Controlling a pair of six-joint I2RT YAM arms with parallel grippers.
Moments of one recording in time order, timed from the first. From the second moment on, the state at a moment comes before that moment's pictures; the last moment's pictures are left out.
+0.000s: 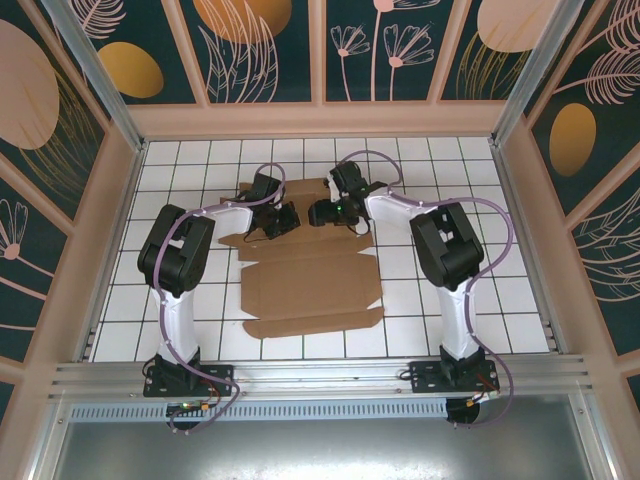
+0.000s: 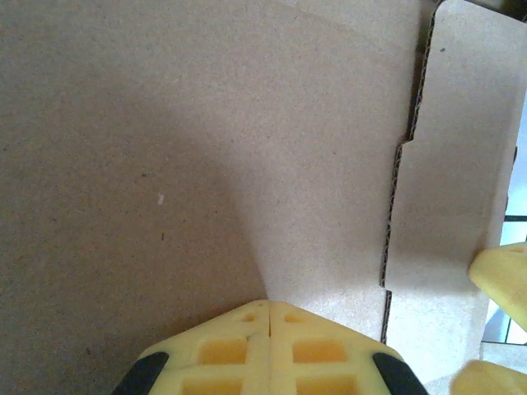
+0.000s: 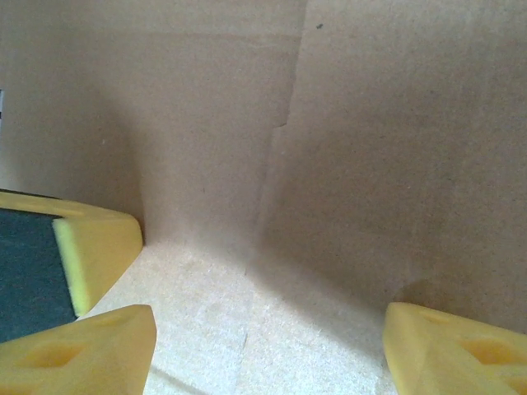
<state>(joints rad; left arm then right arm) -0.41 2.03 1.22 -0.15 0.34 -0.77 0.56 2.10 1.47 -0.38 -0.25 0.37</state>
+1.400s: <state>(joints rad) -0.40 2.03 1.22 -0.15 0.31 -0.76 0.54 2.15 1.55 -0.50 0.46 0.17</state>
